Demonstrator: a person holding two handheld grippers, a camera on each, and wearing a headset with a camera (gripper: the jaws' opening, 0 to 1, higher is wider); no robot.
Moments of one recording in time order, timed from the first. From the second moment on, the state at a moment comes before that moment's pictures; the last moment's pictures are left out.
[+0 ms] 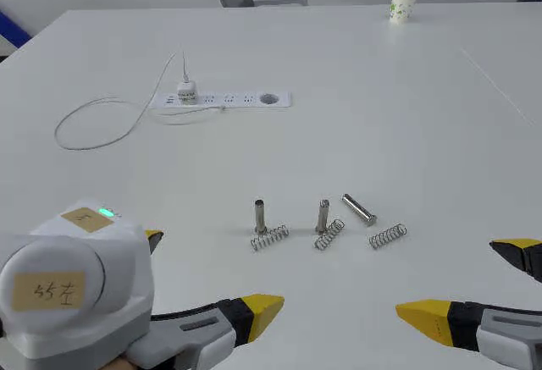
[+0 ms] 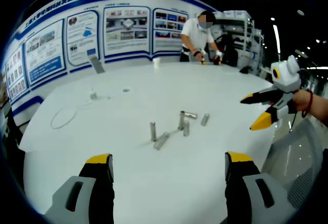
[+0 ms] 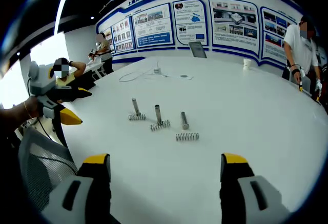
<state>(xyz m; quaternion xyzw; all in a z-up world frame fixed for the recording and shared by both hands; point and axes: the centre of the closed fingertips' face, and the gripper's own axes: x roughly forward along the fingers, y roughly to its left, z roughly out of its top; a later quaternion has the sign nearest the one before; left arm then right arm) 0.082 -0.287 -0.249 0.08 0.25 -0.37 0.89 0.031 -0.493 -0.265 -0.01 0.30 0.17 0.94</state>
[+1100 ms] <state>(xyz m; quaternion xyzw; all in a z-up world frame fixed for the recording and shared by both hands) 0.082 -0.290 -0.253 0.08 0.26 -0.37 0.89 0.077 -0.493 -0.264 -0.01 0.29 0.18 0.94</state>
